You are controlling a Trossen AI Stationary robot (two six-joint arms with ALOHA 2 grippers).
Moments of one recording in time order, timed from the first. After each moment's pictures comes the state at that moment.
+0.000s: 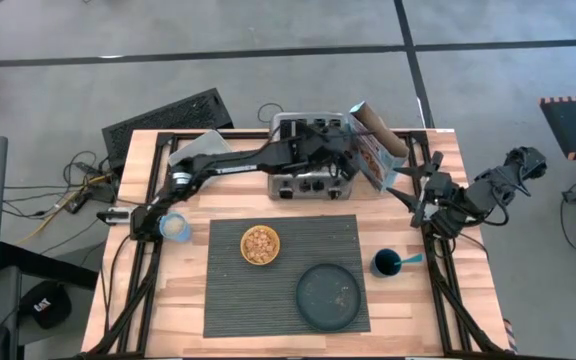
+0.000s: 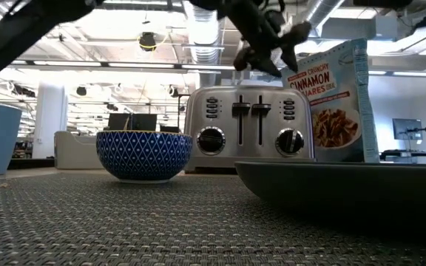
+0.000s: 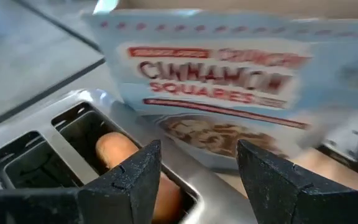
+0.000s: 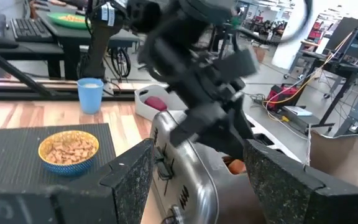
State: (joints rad) left arm 0.20 2.27 2.22 -0.48 -0.44 -0.30; right arm 0.59 0.48 0.76 -0.52 1.00 0.03
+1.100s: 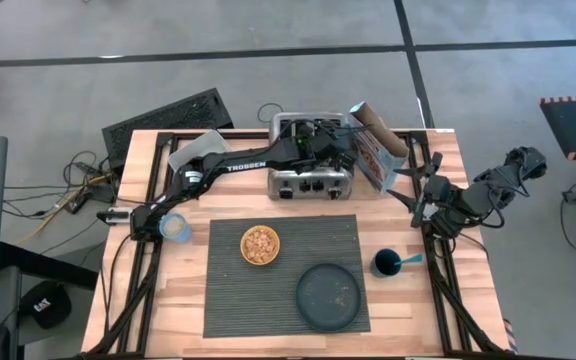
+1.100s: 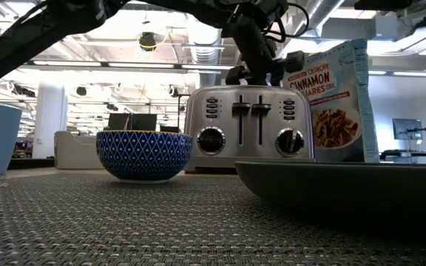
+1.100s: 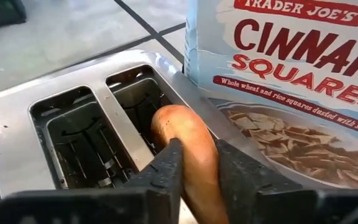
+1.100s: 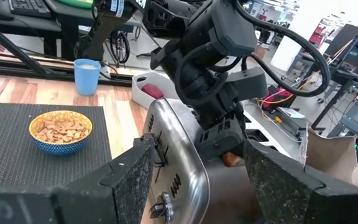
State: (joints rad) left arm 0.24 2.36 2.29 -0.57 -0.57 -0.48; right arm 0.59 0.48 0.76 -0.58 0.99 -0.01
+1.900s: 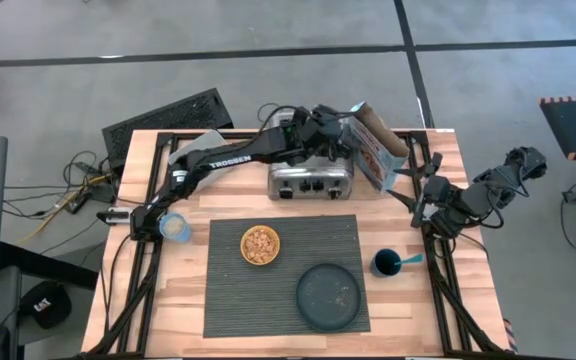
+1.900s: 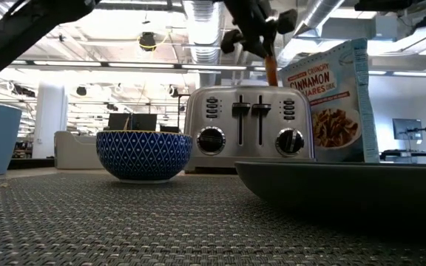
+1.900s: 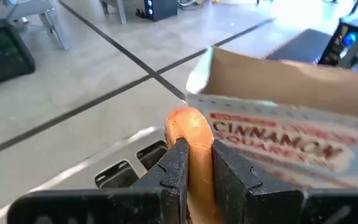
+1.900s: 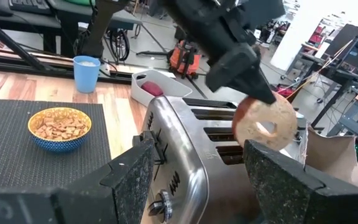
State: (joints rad) left arm 0.21 2.24 2.36 -0.59 -0.61 -0.32; right arm 0.59 0.48 0.76 -0.59 0.99 -0.01
